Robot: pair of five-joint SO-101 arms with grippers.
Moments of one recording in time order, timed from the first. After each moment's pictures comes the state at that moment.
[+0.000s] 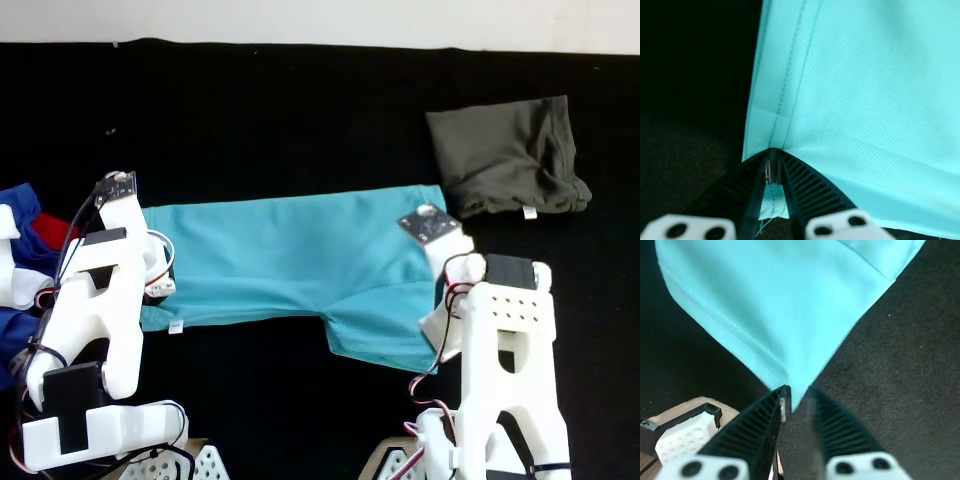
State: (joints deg) left arm -21.1 -3.4 45.8 44.3 -22.0; right arm 1.7 -35.3 46.4 83.6 38.5
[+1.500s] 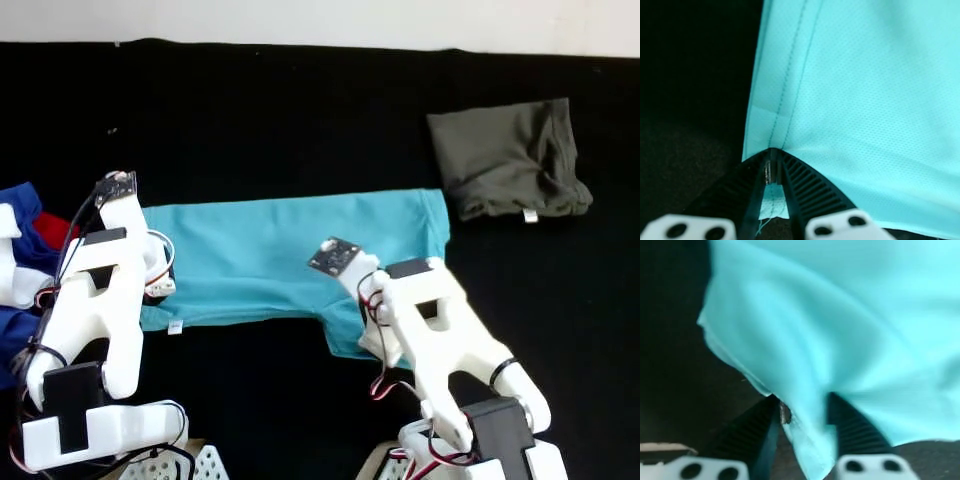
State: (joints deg) left arm -21.1 -3.4 45.8 44.3 -22.0; right arm -22.7 -8.6 53.7 59.6 38.5
